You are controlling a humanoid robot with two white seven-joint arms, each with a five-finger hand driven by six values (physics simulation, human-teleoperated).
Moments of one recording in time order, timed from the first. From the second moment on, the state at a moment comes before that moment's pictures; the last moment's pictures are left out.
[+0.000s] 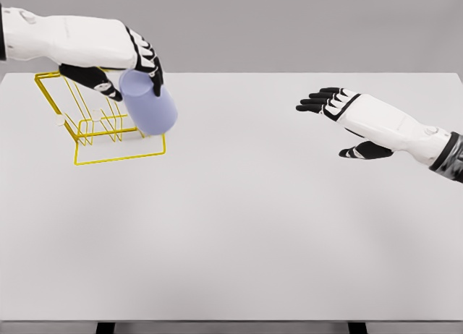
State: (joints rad) left arm -1.37 0.96 -1.19 -1.54 0.06 -0.61 -0.61; right arm -0.28 -0.57 0.07 -1.69 0.37 -0.61 0.61
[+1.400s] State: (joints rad) left arm -1.33 0.99 -1.19 -1.44 0.02 -0.61 -0.61; right arm -0.28 -0.56 0.08 -1.69 0.38 -0.61 0.61
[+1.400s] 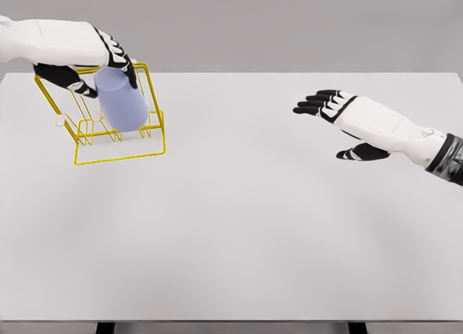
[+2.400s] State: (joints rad) left arm -0.83 1.27 -1.14 -1.76 0.67 -0.61 -0.61; right arm -0.28 -0.56 0.08 -1.69 0.38 -0.61 0.61
